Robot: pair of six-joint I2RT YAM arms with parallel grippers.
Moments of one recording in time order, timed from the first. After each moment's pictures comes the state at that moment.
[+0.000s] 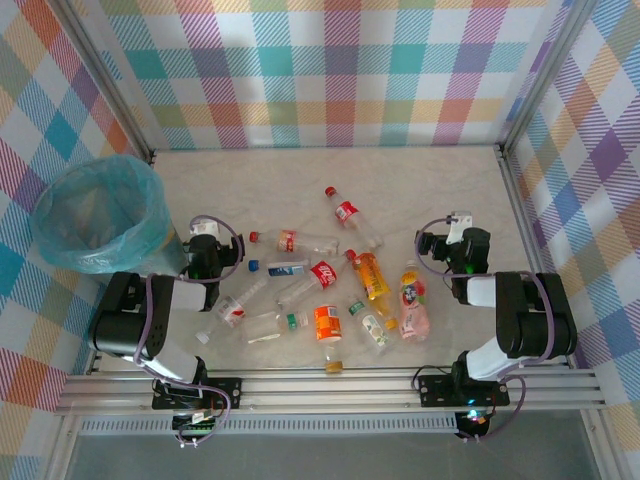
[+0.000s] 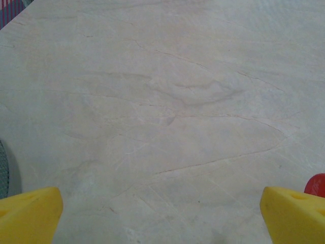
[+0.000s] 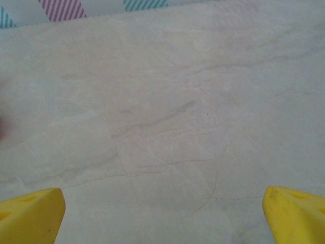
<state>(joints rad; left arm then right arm) -0.10 1.53 0.40 0.67 -0.23 -0.11 -0.03 1.51 0.43 0.63 -0.17 0.07</state>
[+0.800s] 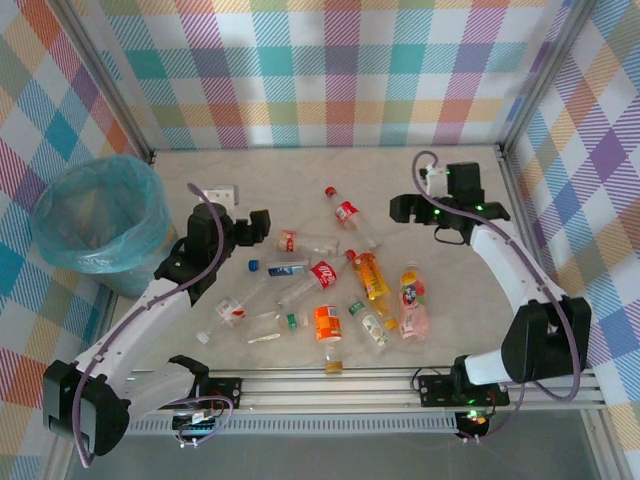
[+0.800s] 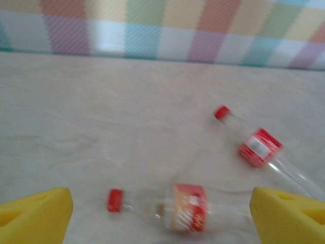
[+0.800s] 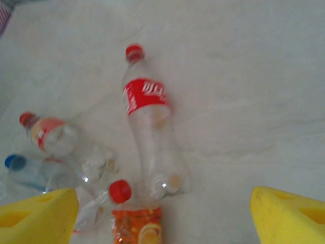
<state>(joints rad) -0.42 1.06 0.84 -0.23 -0.15 -0.29 0.19 1.43 1.16 -0.55 -0.38 0.15</state>
